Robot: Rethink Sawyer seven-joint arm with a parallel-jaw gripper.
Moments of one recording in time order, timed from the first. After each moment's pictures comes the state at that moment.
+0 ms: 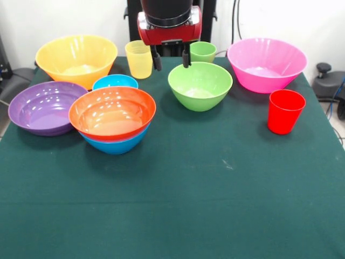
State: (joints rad) arm -0.73 -0.69 0.70 1.66 -0.51 1.06 1.88
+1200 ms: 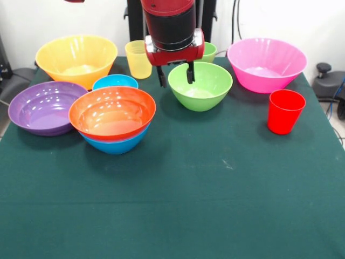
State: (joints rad) arm -0.73 -0.60 0.70 1.65 -0.57 1.00 1.88
